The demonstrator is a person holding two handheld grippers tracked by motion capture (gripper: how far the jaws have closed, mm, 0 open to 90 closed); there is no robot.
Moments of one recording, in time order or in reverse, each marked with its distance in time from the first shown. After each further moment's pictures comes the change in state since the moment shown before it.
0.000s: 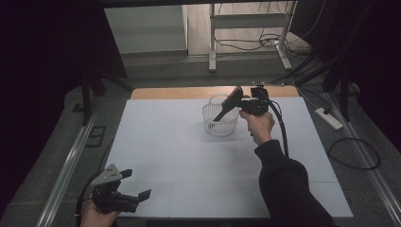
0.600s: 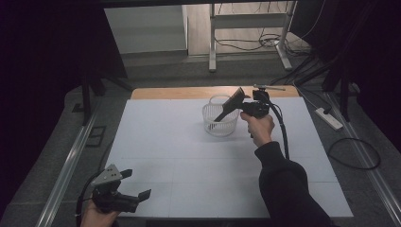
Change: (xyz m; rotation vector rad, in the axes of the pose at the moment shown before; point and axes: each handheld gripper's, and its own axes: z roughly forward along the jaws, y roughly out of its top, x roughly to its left) left arm 0.000 0.000 0.000 0.000 -0.001 -0.002; right arm -0.014 -0.008 0.004 -0.011 0.019 0.059
